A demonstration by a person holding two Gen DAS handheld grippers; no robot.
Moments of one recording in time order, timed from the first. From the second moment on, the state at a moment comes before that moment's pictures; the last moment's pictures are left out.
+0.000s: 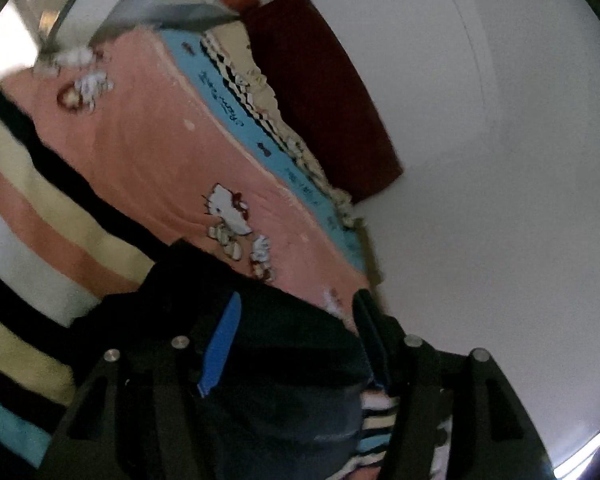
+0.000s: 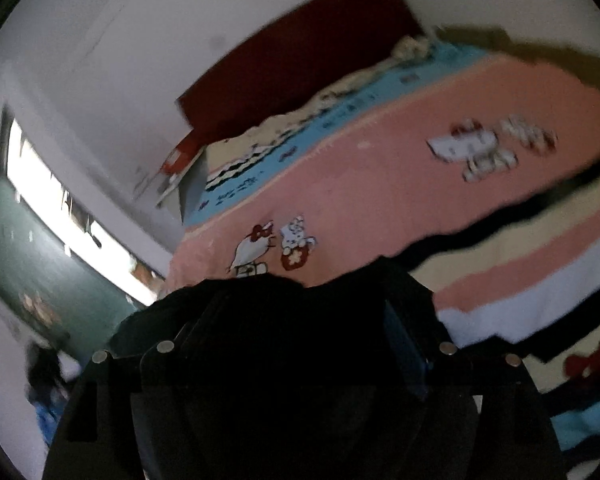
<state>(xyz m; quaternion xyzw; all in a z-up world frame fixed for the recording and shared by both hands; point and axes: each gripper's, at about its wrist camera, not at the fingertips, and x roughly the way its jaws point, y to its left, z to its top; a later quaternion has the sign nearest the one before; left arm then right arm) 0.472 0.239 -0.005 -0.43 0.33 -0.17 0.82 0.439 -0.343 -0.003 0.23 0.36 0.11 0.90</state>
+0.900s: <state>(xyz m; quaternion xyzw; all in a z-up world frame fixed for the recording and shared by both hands) 0.632 0.020 -0.109 -0.05 0.51 -0.11 0.85 0.564 -0.209 -0.094 0.00 0.48 0.11 0.87</state>
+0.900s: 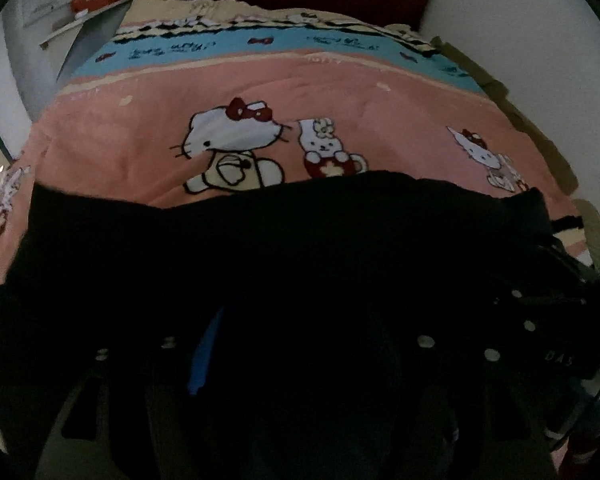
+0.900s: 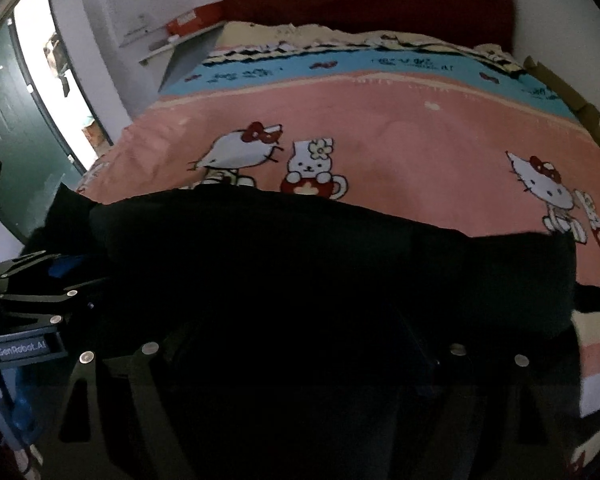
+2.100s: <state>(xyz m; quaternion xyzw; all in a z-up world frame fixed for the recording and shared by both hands) 0.464 0.075 -0.057 0.00 0.36 -0.02 0.93 0.441 -0.251 -0.049 0.02 0.38 0.12 0.92</state>
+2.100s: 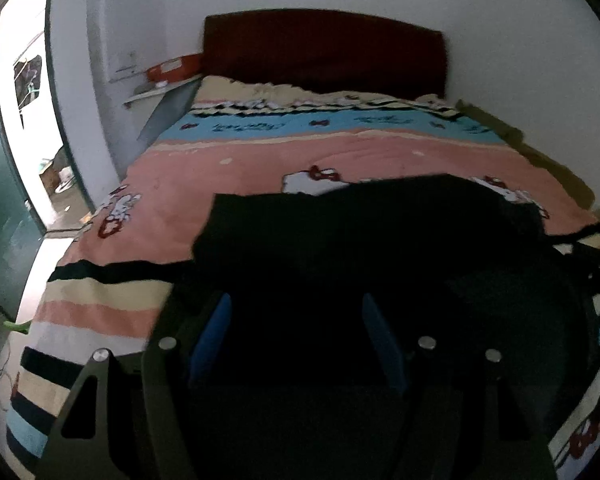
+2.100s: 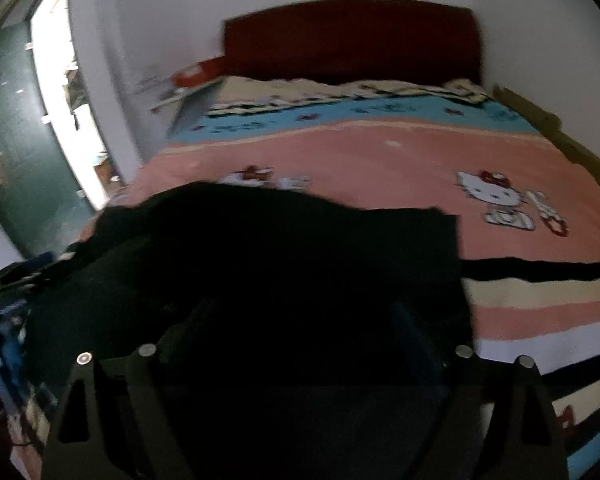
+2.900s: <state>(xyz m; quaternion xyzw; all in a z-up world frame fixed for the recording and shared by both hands) 0.433 0.065 -0.091 0.05 0.33 0.01 0.94 0.405 -0.315 -0.099 0.06 0.39 0.07 0.92</state>
